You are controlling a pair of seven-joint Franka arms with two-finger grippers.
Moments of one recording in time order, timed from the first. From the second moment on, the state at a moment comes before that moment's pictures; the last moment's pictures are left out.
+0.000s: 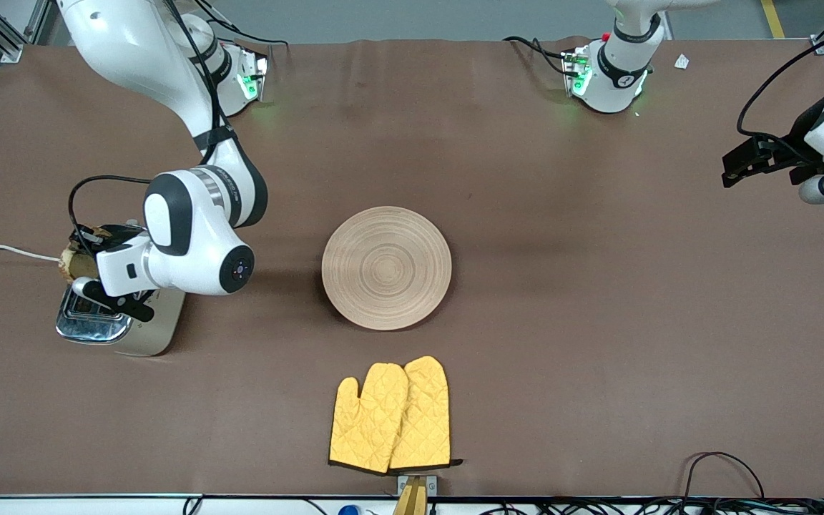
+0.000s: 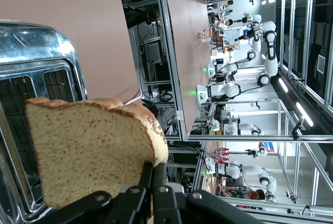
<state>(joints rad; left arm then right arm) 0.02 0.02 -0.12 -1.51 0.04 1.46 -0.10 0.39 0.52 -0.04 -1.51 -0.96 1.24 0.74</state>
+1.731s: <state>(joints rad) 0.01 0.02 -0.12 -1.50 0.04 1.46 -0.11 0.37 0.56 -0.04 -1.51 -0.97 1.34 0.73</state>
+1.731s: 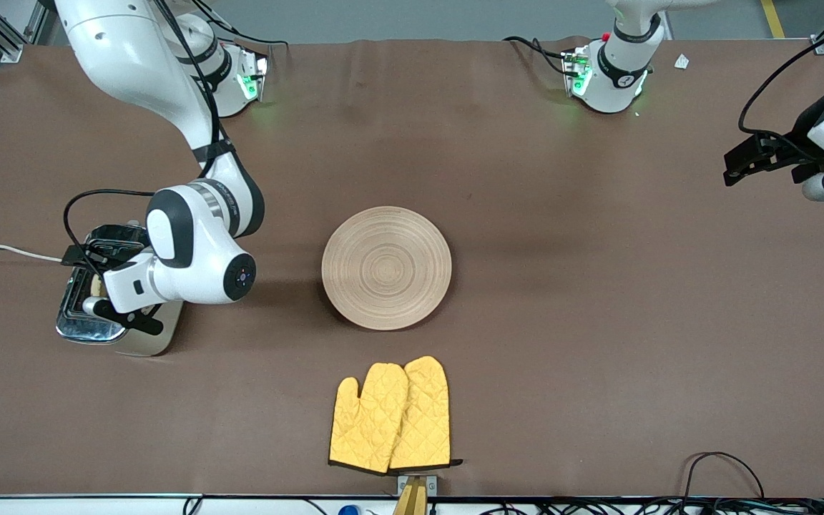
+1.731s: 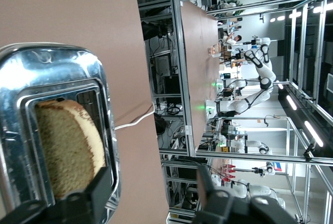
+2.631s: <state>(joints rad) 0.01 0.02 -0.13 -1.49 0.04 1.46 -0.12 0.23 0.30 -0.04 -1.41 -0.34 1.42 0.63</state>
